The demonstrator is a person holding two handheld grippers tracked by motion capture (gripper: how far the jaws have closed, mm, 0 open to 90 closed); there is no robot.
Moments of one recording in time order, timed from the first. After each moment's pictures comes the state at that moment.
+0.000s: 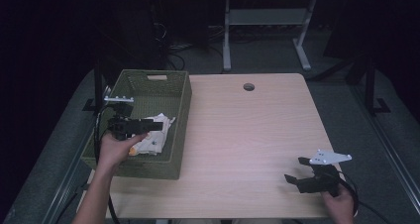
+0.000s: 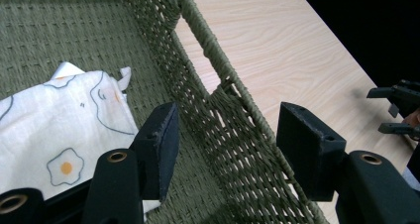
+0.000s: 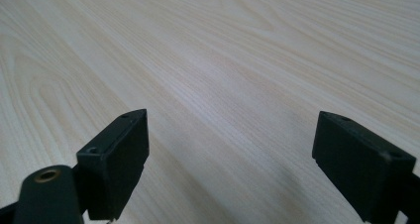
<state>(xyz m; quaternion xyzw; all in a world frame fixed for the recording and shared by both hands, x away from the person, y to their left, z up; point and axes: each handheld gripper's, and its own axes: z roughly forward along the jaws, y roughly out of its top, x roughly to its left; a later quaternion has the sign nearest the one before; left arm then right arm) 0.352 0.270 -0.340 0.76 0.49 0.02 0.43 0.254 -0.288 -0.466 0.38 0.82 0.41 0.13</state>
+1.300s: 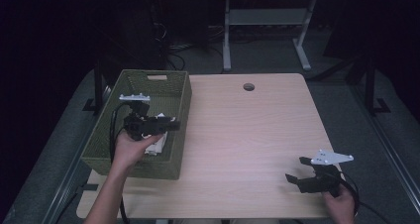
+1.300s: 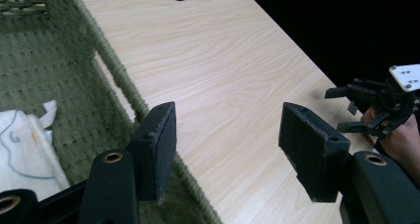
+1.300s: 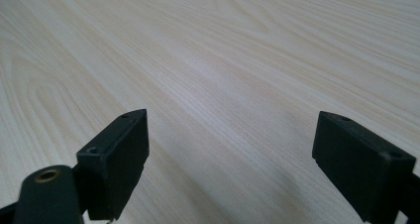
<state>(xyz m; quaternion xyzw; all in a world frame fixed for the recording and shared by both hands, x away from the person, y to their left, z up) 0.342 0.222 -0.324 0.77 0.44 0.00 0.47 0.253 -0.291 -0.465 0.38 0.82 0.41 0.14</state>
